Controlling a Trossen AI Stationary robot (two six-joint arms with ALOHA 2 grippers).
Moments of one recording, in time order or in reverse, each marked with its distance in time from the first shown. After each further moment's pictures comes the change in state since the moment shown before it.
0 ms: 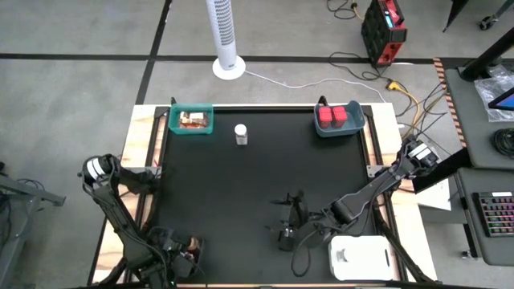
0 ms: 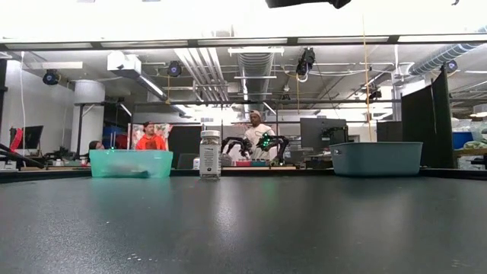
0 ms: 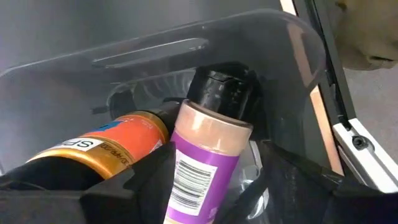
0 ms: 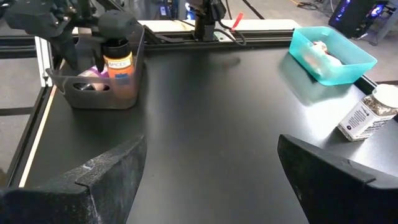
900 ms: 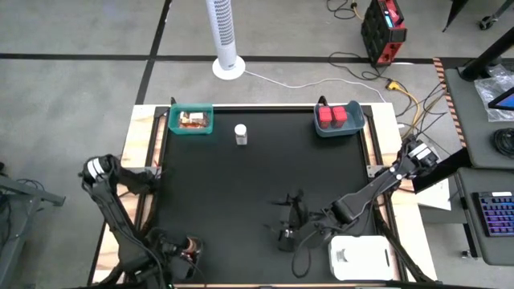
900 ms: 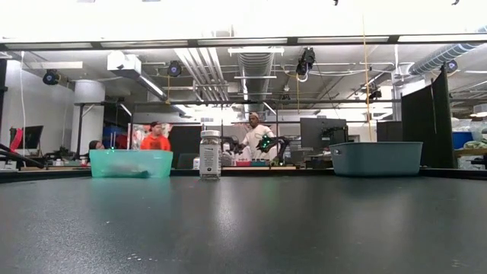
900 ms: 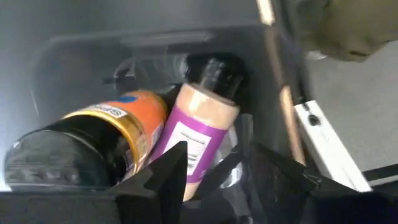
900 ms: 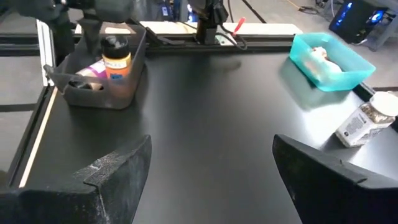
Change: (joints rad) left arm -0.003 -0.031 0.148 -0.174 0.077 -0.061; right arm -0.001 -0.001 0.026 -0.023 -0.001 -0.030
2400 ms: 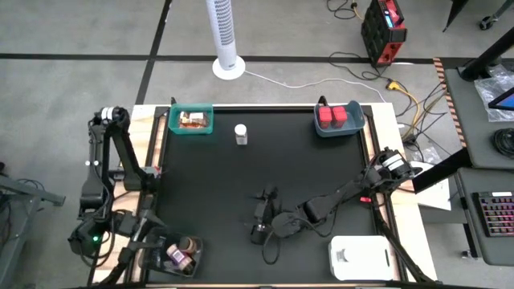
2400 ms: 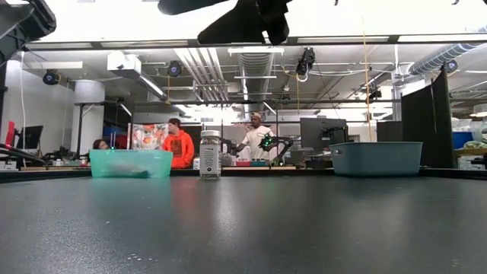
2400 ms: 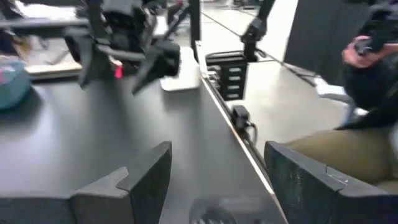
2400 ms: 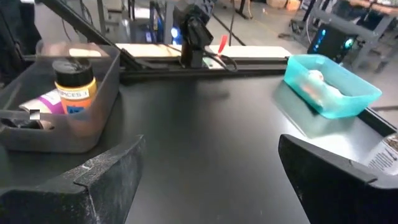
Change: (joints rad) left arm -0.479 -0.759 -0.634 0.590 -1.149 0.003; right arm -0.127 0.257 0.036 0.428 -0.008 -0.188
